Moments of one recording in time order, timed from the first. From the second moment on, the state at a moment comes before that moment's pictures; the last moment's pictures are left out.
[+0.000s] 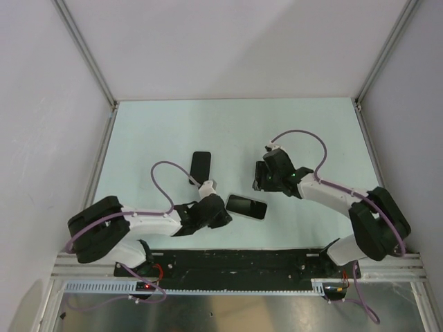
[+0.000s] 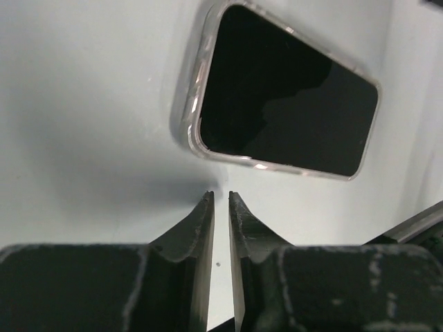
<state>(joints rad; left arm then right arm) -1.05 1.39 0.48 0.09 -0.22 -1.14 0.64 1.44 0.83 -0.24 0.08 0.59</state>
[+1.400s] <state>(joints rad) -0.85 1.56 0.63 0.12 -0.18 -1.00 0.79 1.41 0.69 -0.28 0.15 0.84</state>
